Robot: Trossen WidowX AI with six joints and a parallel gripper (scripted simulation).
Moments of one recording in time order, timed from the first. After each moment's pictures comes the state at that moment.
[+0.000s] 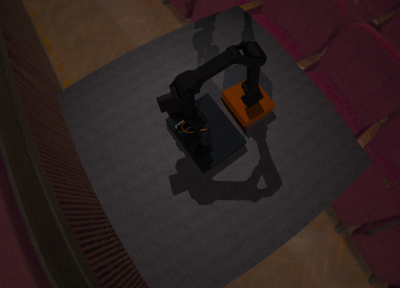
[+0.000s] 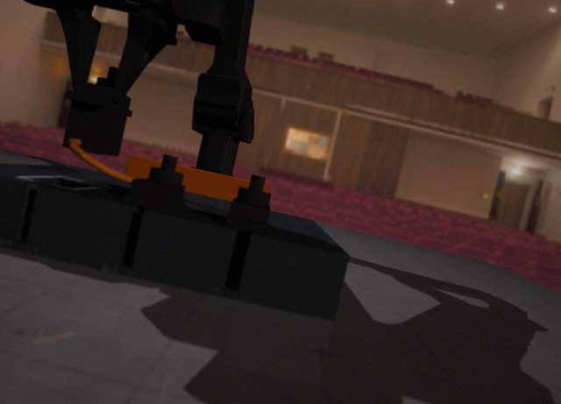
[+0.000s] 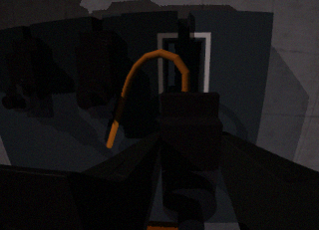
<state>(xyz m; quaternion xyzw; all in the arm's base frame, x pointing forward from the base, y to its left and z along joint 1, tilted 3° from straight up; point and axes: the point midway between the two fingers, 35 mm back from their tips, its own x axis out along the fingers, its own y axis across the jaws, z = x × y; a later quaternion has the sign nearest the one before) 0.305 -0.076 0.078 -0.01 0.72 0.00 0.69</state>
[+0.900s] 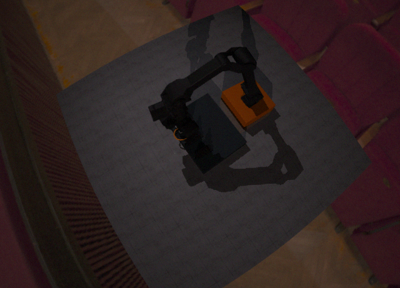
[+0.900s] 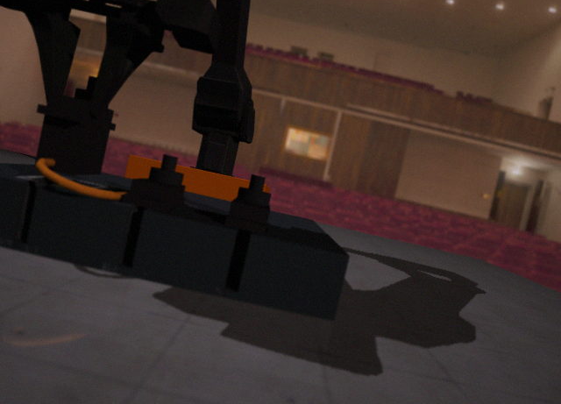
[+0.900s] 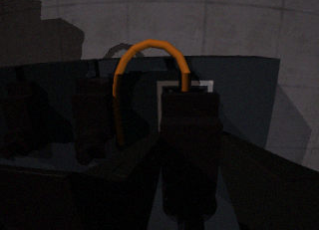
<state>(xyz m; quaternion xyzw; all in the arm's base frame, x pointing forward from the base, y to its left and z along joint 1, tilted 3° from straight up) 0.343 -0.076 0.060 -0.01 0.72 0.00 0.70</state>
